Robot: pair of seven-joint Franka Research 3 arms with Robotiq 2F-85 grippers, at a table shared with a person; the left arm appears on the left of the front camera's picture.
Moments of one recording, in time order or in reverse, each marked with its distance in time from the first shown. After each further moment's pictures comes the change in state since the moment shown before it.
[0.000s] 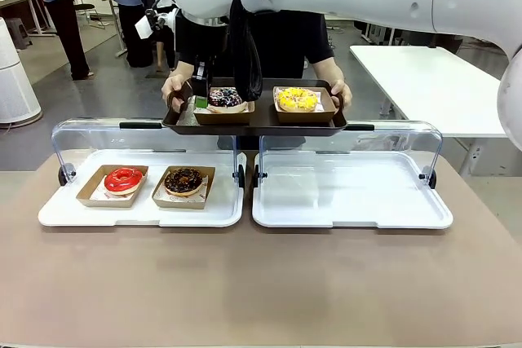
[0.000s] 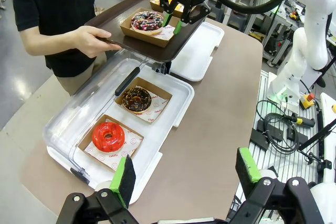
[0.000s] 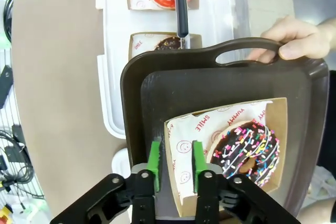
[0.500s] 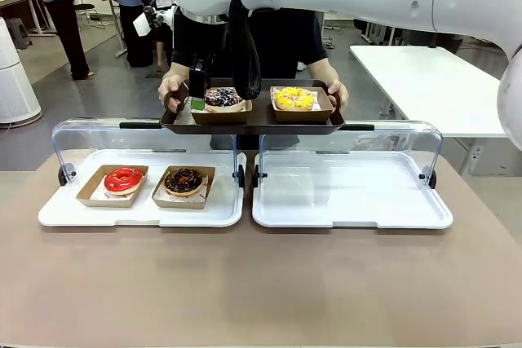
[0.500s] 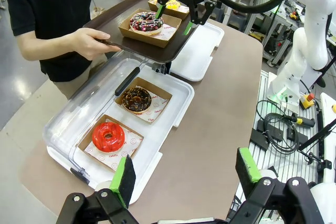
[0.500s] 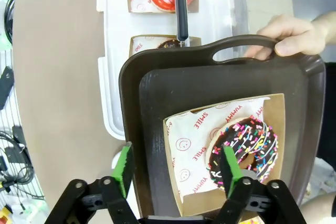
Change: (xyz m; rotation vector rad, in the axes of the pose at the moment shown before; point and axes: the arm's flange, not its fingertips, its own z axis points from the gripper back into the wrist) left arm 0.000 0.000 0.000 0.000 0.000 0.000; right arm 0.002 0.000 0.003 -0.002 -0.008 0.003
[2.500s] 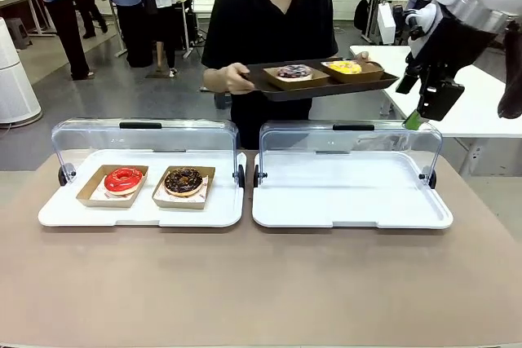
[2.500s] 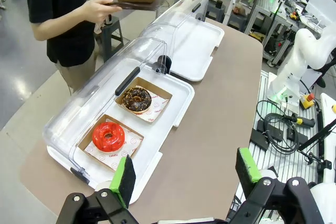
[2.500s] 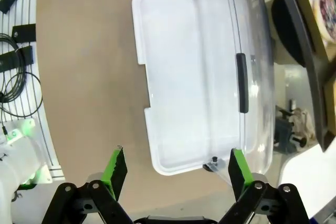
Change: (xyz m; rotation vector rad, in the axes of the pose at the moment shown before) left arm 0.000 0.000 0.000 0.001 0.000 0.001; right arm -0.363 0.102 0.114 -0.110 -0.009 -0.035
